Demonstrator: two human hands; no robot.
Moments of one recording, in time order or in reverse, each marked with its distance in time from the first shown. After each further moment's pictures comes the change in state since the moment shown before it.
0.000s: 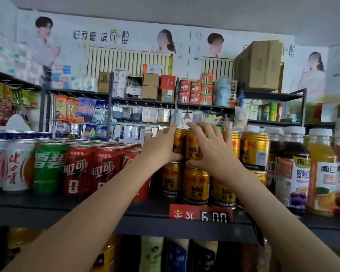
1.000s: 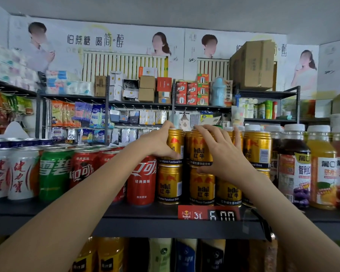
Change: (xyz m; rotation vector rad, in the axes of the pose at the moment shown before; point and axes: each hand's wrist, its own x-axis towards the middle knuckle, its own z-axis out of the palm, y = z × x) left_hand 0.001 -0.021 -0.037 -0.275 -0.248 0.044; right_hand -0.009 0.003 -0.003 -0.015 -0.069 0.027
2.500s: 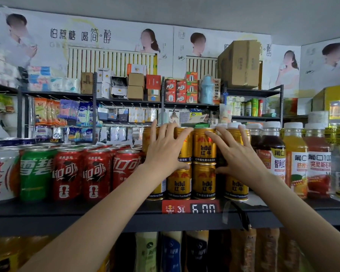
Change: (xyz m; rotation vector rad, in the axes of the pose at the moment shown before) left_hand -0.014 0.041 0.056 0.527 0.493 0.247; right_hand -0.031 0.072 0.008 -0.272 0.063 -0.074
